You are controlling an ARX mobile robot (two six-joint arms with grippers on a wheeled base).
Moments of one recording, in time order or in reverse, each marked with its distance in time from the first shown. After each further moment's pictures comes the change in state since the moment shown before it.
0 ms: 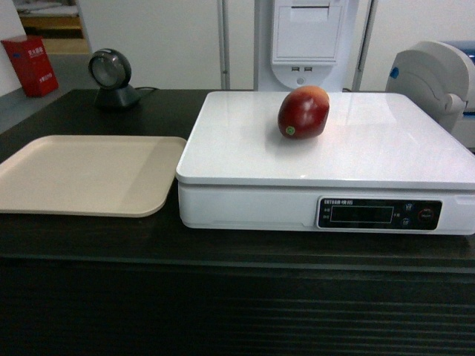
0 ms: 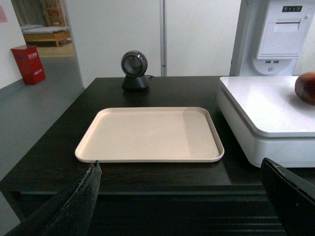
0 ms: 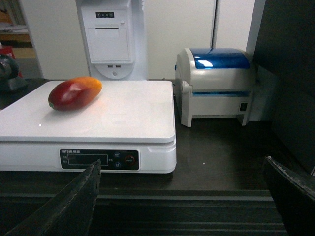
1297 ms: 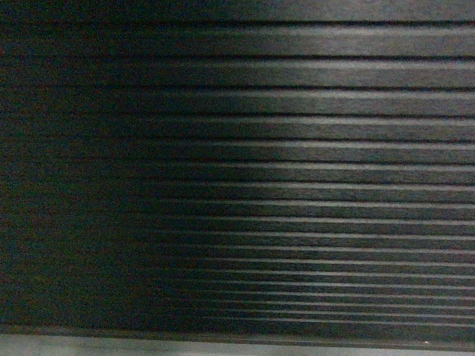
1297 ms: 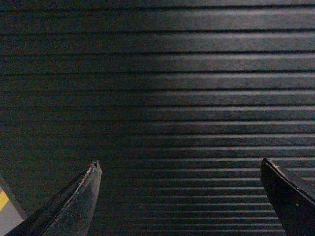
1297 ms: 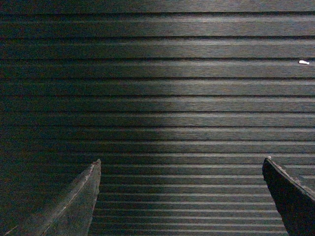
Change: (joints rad) left arm 0.000 0.000 0.000 -0.008 0.000 -0.001; right arm 0.000 0.000 0.000 -0.006 0.000 0.000
